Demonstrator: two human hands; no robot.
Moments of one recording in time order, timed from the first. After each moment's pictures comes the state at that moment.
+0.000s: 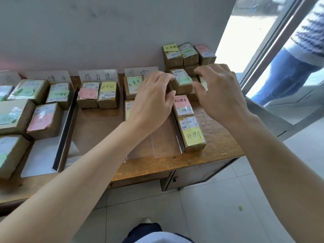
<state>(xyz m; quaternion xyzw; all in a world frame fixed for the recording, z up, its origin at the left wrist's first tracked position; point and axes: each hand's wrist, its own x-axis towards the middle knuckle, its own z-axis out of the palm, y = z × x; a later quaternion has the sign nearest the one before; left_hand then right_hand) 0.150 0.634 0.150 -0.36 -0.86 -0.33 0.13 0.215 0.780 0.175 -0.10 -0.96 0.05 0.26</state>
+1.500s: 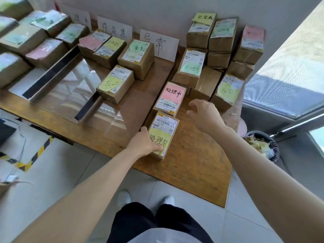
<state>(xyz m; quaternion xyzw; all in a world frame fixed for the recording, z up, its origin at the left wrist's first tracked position) 0.175 0.847 -0.046 0.15 -0.89 -0.32 -0.28 0.109 1.032 0.016 0.04 -0.97 0.20 -0.10</state>
